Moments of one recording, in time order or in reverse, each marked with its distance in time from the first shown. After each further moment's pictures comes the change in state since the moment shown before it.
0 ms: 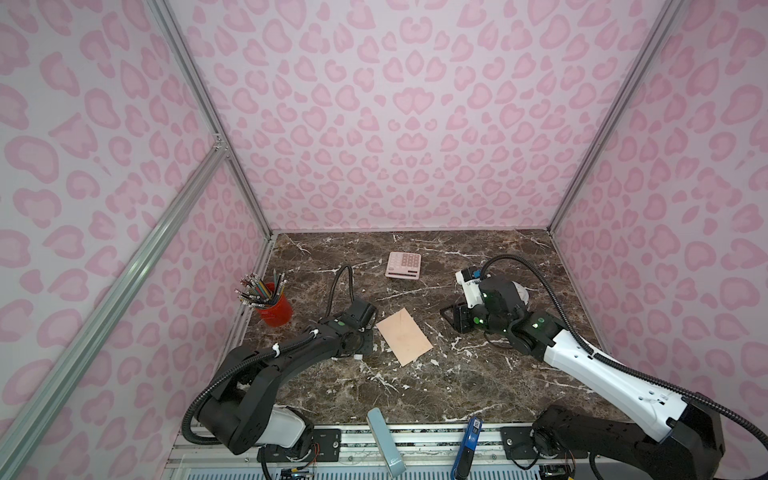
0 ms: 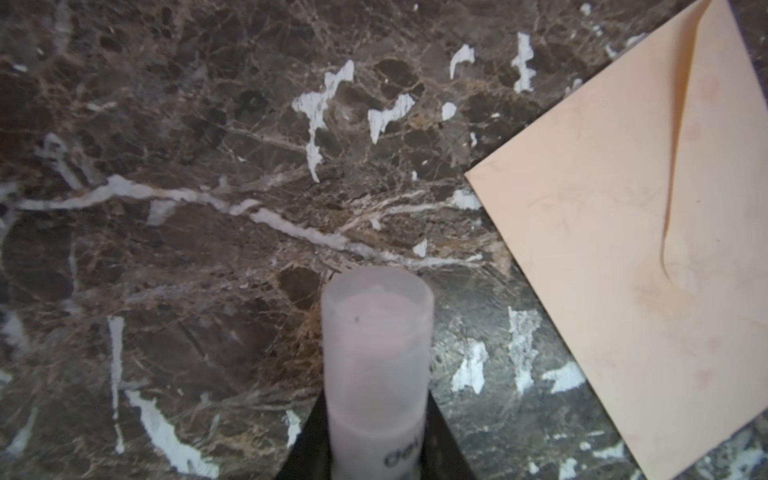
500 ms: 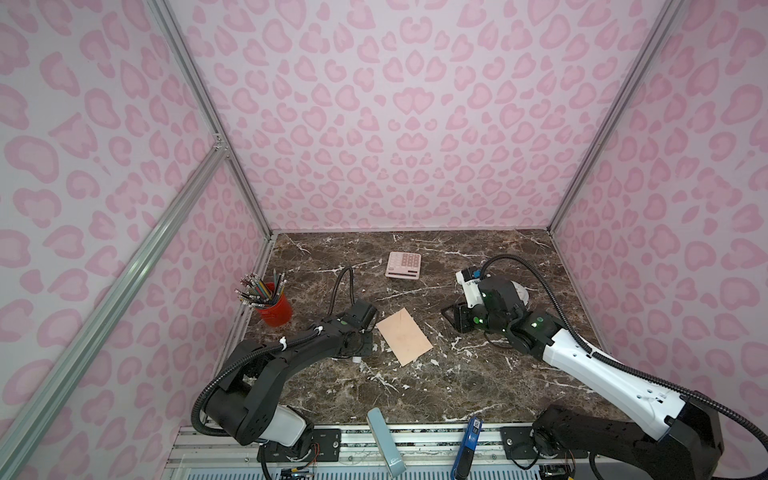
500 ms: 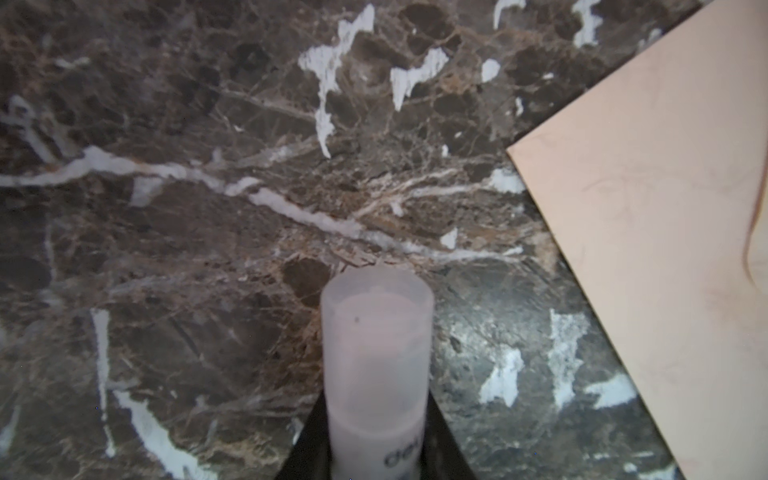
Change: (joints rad) left arm 0.002 0.046 -0.002 -0.008 -0.005 -0.007; right arm 0.000 0.008 0.000 -0.007 0.024 -0.011
